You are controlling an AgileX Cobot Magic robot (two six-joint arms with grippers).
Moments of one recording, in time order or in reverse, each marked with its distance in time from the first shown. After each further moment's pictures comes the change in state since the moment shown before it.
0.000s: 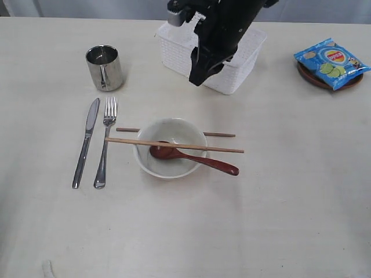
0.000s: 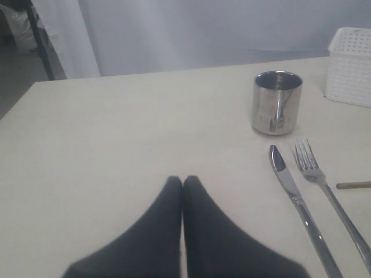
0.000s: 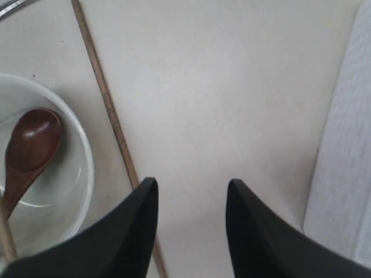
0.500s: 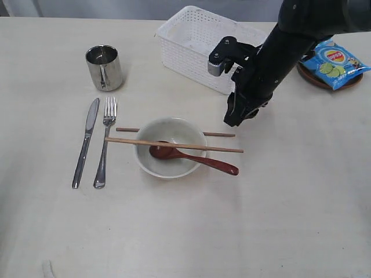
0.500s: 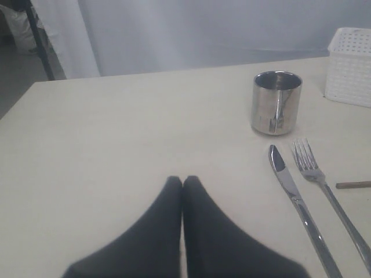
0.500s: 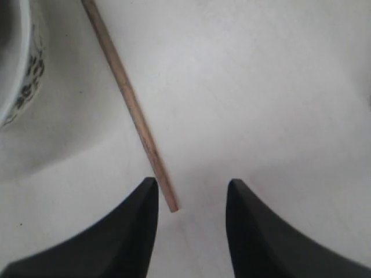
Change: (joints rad) left arm 0.000 0.000 0.000 0.000 0.000 0.000; right arm -0.100 -0.086 0.433 0.037 -0.260 -0.127
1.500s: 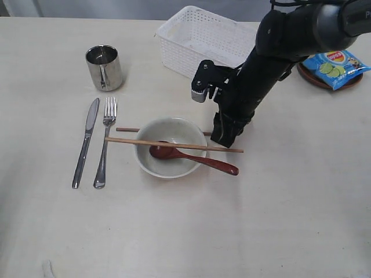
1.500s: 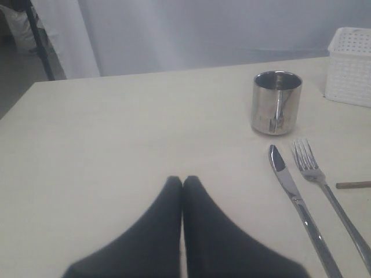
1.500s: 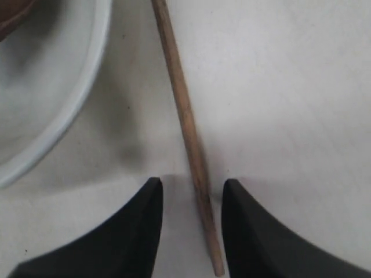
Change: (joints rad) left arm 0.000 0.000 0.000 0.000 0.000 0.000; right arm 0.079 0.065 0.031 0.035 -0.056 -0.148
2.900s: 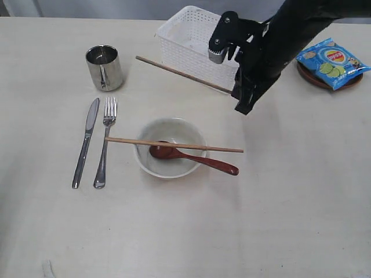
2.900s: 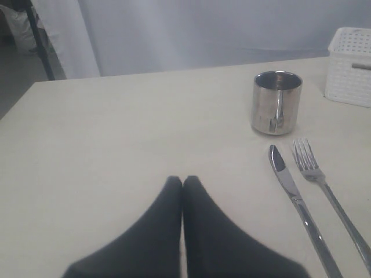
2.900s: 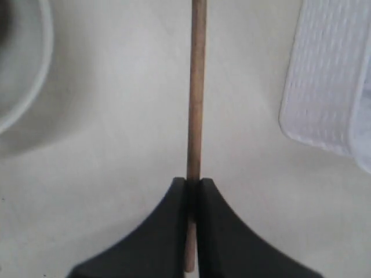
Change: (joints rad) left arm 0.000 0.000 0.000 0.000 0.000 0.000; right arm -0.007 -0.240 0.001 -0.222 -0.003 0.215
